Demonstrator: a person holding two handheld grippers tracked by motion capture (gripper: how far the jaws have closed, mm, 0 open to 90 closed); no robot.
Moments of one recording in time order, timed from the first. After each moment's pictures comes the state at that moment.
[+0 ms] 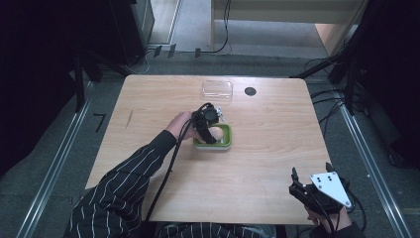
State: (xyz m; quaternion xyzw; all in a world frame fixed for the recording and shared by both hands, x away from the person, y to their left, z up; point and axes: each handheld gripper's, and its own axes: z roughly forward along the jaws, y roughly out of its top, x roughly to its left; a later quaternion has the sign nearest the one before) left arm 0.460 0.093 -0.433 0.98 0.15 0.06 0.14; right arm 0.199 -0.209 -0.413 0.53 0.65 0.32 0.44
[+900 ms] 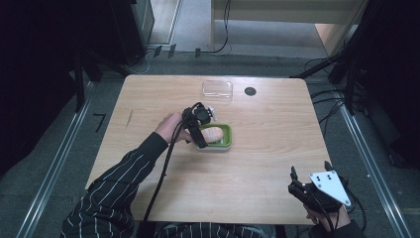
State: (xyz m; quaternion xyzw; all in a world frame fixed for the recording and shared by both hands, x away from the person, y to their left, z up) left arm 0.438 0.114 -0.409 0.97 0.20 0.06 0.09; right arm 0.202 -0.208 -0.412 0.53 0.65 0.33 0.44
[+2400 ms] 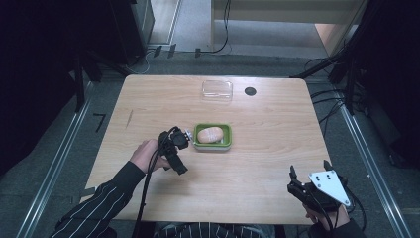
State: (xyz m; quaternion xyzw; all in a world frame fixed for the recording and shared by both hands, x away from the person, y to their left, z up) left arm 0.358 0.174 -0.426 0.96 0.26 0.04 0.06; right arm 0.202 -0.206 -0.412 0.52 0.64 0.34 0.44
